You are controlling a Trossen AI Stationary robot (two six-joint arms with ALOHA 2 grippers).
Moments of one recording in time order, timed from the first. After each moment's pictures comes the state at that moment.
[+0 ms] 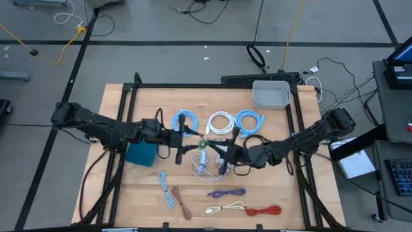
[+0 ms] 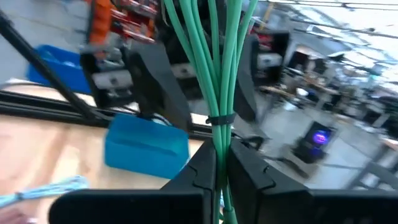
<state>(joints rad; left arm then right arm) -0.15 1.28 0.77 0.49 -0.08 0.44 0.37 1.54 0.96 0.55 0.71 -0.30</state>
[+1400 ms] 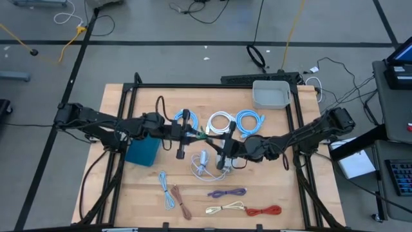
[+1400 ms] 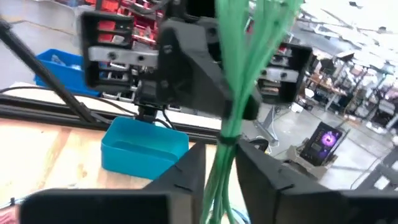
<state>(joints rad) -0.06 1.32 0.77 0.64 0.07 0.21 0.33 1.54 0.96 0.56 0.63 -0.31</state>
